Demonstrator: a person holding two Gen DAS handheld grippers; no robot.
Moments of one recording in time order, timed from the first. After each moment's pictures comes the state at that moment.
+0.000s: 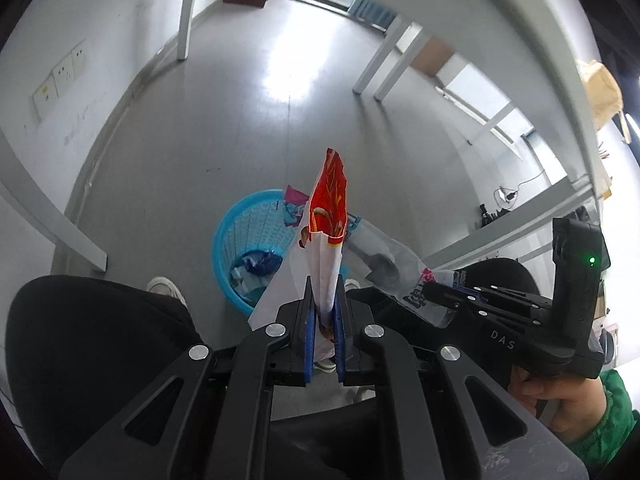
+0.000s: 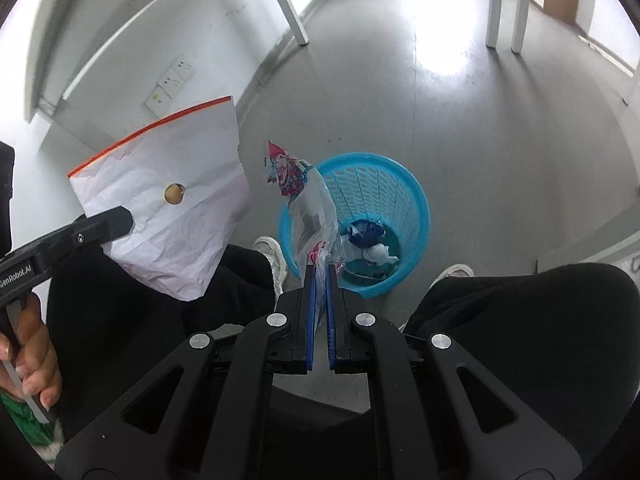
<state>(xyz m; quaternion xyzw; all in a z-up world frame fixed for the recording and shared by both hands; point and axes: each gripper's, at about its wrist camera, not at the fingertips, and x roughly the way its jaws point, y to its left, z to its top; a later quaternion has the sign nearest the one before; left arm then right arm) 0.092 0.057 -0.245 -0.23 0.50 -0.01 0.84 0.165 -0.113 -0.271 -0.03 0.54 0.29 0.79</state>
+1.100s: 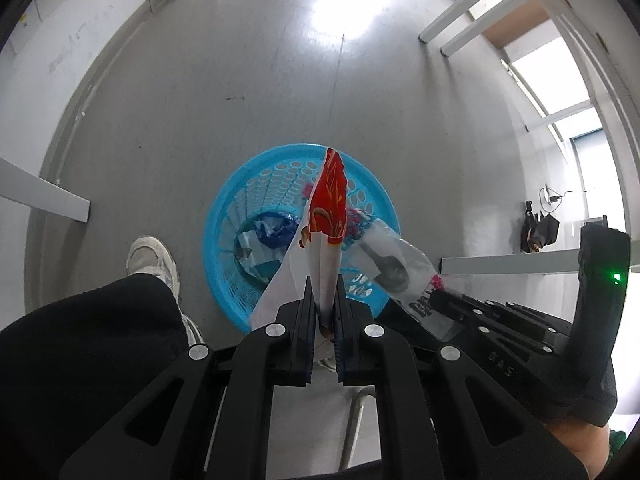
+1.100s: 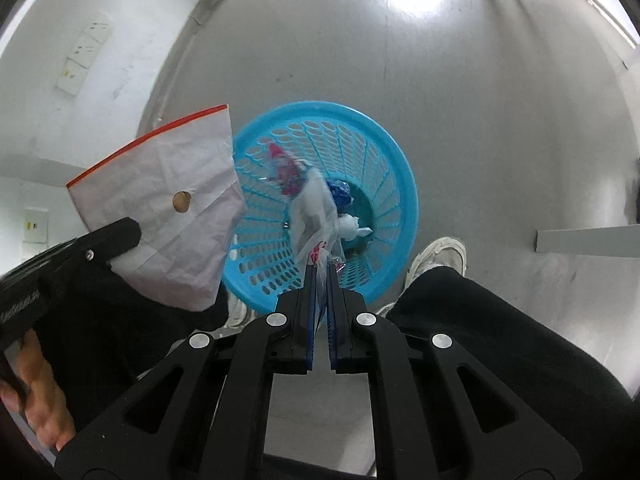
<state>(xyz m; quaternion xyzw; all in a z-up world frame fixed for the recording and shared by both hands) 0.206 0.072 -0.363 -0.28 0.60 0.04 0.75 0.271 -0.060 -0.381 -0.06 0.66 0.21 0.72</state>
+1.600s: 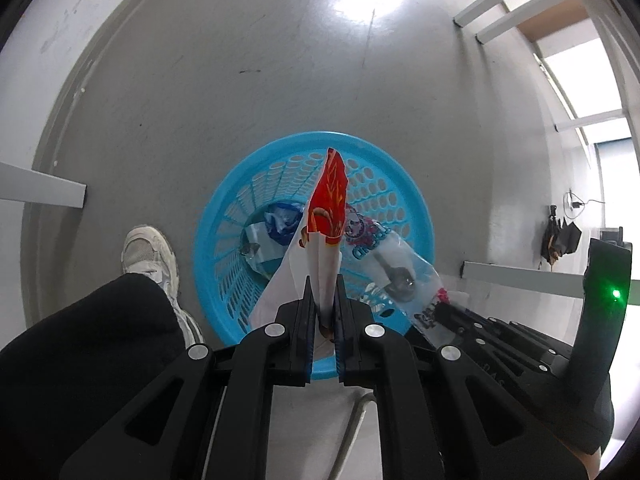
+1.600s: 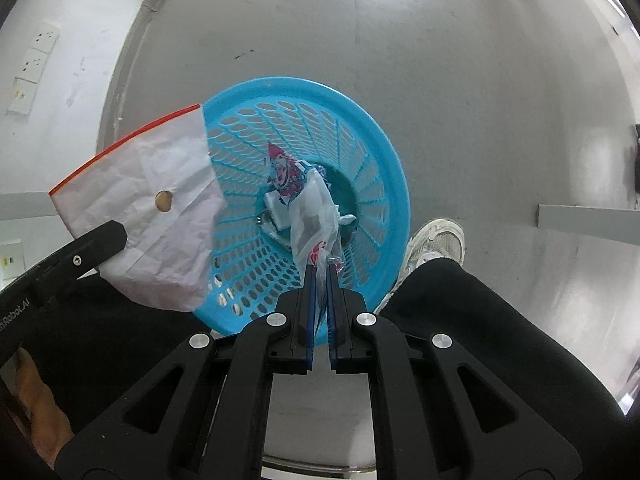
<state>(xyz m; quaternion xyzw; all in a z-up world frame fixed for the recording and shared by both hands) 0.249 0.080 -0.416 -0.29 0.64 0.07 0.71 0.311 -0.055 -0.441 -0.06 0.71 0.16 0.68</state>
